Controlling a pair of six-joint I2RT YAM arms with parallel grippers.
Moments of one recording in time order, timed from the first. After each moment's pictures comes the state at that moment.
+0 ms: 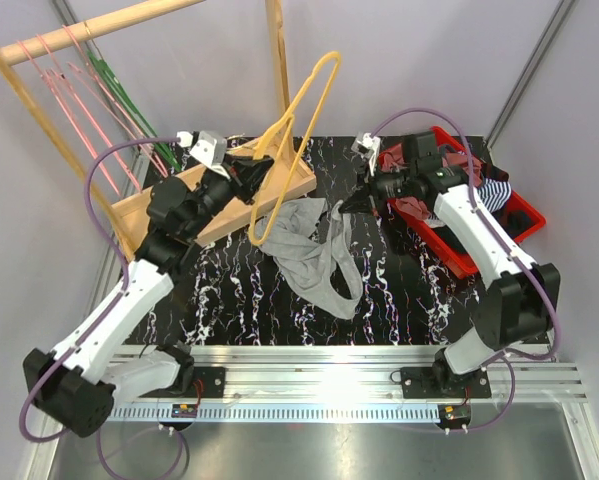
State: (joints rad) left arm -0.48 1.10 1.01 0.34 0.26 -0.21; right arm 0.30 1.55 1.45 -0.59 -0.97 -0.29
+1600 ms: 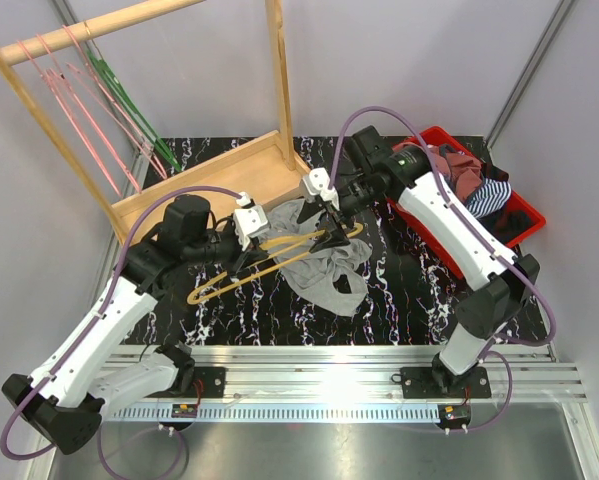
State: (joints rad) left arm -0.55 0.96 1.08 -0.69 0.53 0.35; right arm 0.60 1.70 1.85 -1.19 -1.04 -1.16
